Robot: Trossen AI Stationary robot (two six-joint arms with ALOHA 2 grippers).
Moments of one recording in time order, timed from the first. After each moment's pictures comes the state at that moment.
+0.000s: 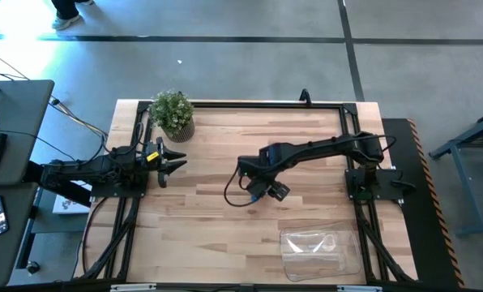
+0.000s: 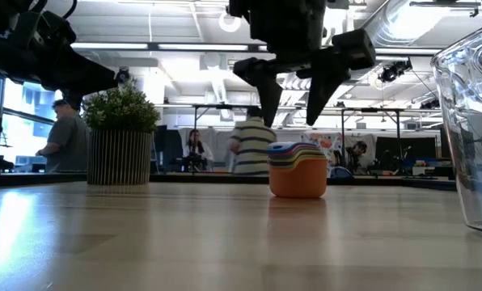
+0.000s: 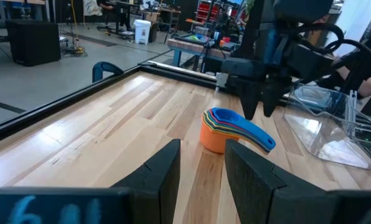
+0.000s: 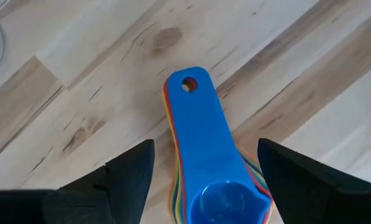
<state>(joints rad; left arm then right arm) 0.05 0.02 0.07 -0.14 -0.18 -0.18 0.06 1.94 1.61 -1.04 -0.11 -0.81</state>
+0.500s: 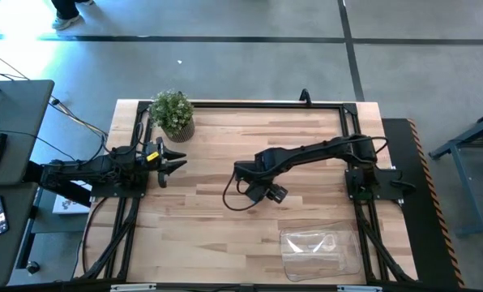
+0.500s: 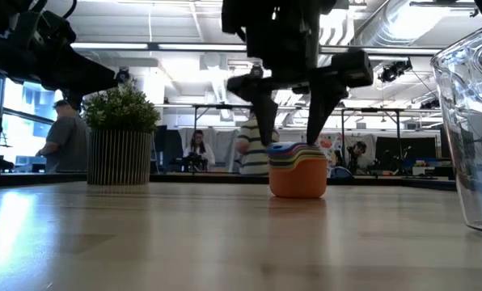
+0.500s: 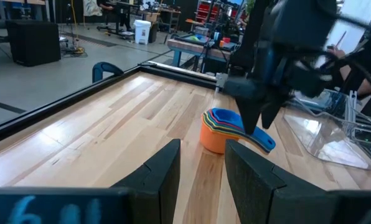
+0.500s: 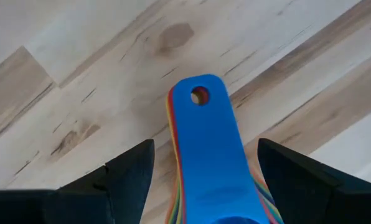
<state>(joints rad) 0.05 0.02 0.07 -0.14 -0.18 -0.18 0.07 2.00 1.61 -1.00 -0.12 -0.88</state>
